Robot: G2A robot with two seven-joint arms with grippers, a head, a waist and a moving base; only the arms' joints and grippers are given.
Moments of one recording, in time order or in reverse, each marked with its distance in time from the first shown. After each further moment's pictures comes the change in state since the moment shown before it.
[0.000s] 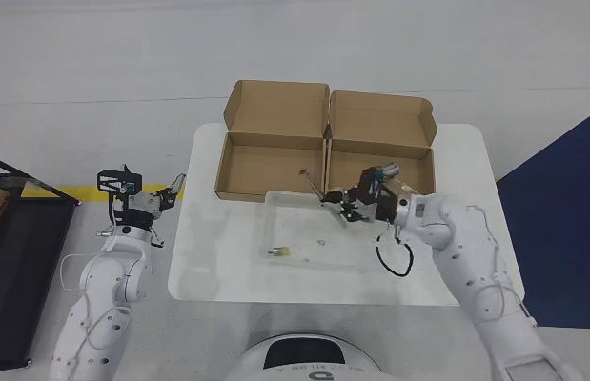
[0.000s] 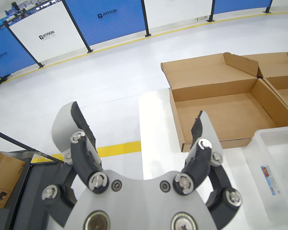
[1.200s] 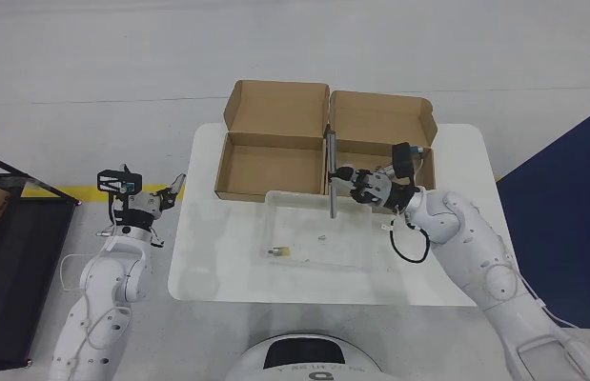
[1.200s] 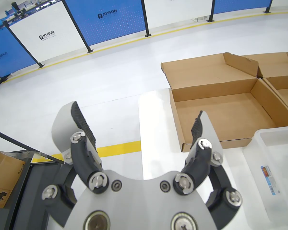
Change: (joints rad) left arm 0.000 0.000 0.000 0.000 0.000 0.000 0.000; right arm 0.106 0.092 -0.193 0.104 0.481 0.004 -0.128
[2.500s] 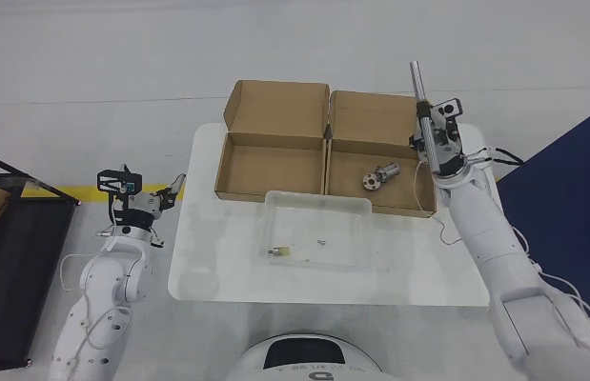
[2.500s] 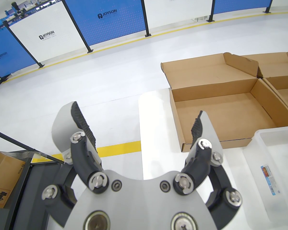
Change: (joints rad) left arm 0.000 0.000 0.000 0.000 0.000 0.000 0.000; right arm 0.276 -0.107 0.069 0.525 2.059 0.724 1.521
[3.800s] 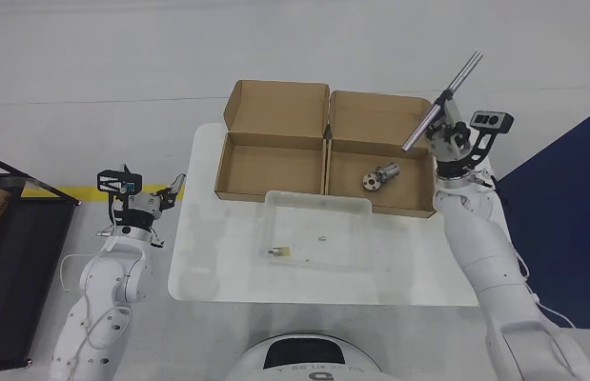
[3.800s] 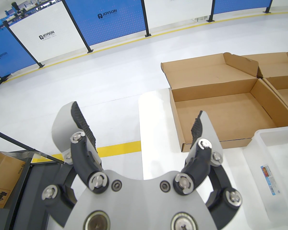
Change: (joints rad) left arm 0.000 0.000 0.000 0.000 0.000 0.000 0.000; right arm -0.227 -0.015 0.186 -0.302 -0.432 -0.643 -0.643
